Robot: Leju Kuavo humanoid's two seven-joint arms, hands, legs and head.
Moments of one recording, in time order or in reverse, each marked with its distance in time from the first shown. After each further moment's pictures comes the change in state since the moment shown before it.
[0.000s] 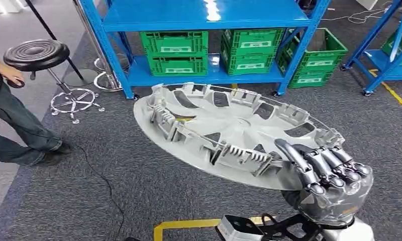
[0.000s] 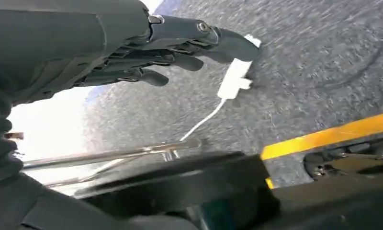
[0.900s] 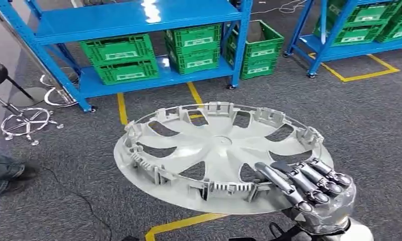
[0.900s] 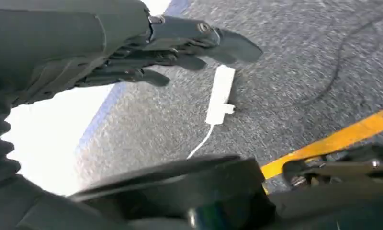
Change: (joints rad) left arm -0.002 0.002 0.002 -0.002 0.012 0.001 -0.006; right arm 0.090 0.179 -0.176 0.052 -0.304 0.000 -0.578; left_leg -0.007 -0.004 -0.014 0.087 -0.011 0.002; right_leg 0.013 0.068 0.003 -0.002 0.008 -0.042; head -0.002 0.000
